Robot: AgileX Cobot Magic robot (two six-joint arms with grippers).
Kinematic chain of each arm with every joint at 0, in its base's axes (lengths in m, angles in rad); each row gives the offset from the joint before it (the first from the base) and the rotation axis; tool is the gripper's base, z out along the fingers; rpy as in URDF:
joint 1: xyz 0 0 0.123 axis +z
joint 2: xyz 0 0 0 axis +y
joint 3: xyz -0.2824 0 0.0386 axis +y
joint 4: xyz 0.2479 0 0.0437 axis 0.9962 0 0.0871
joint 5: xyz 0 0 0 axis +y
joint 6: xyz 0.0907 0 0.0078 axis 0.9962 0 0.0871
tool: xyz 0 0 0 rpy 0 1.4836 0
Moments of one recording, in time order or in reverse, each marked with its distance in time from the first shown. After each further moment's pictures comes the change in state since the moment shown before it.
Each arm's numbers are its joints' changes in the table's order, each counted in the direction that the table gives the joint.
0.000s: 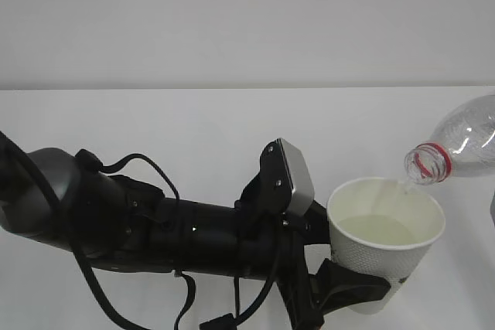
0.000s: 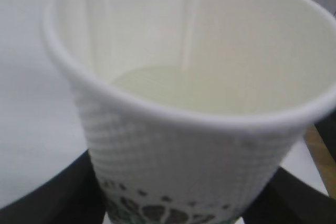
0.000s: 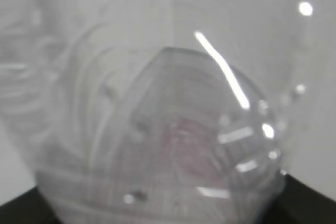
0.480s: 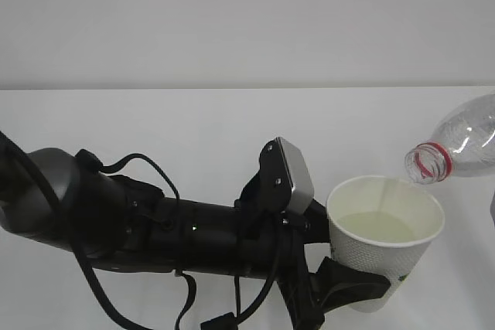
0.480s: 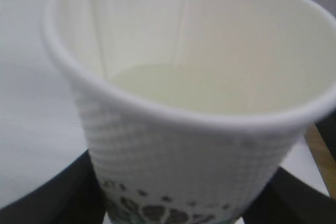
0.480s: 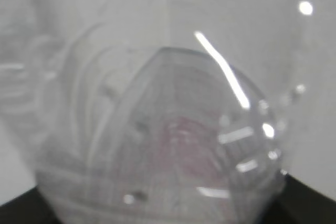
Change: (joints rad) left arm 0.000 0.000 0.000 -0.009 0.000 0.000; right arm 0.000 0.000 0.000 0.002 0.000 0.000
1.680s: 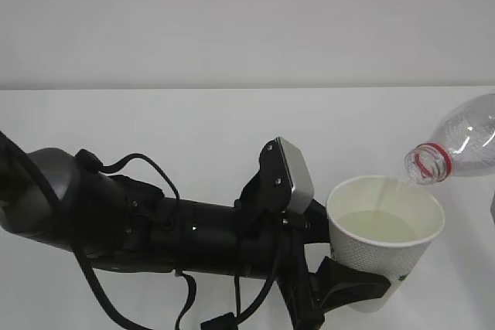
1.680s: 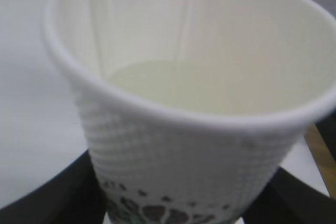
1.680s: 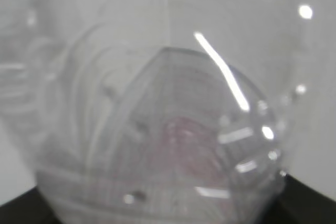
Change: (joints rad) left arm 0.000 0.000 0.000 0.000 0.000 0.000; right arm 0.000 0.000 -0.002 0.000 -0.007 -0.015
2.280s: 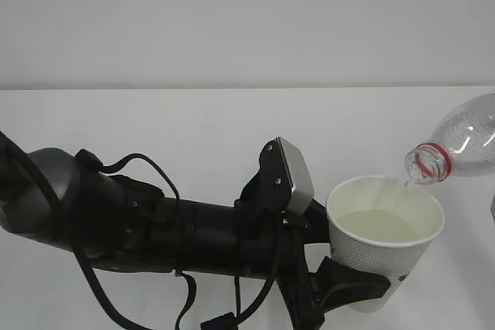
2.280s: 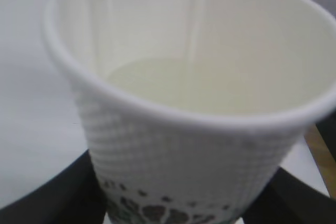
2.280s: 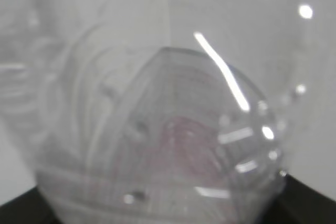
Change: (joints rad) left arm 0.000 0.000 0.000 0.000 0.000 0.000; right arm 0.000 0.000 0.000 0.004 0.000 -0.004
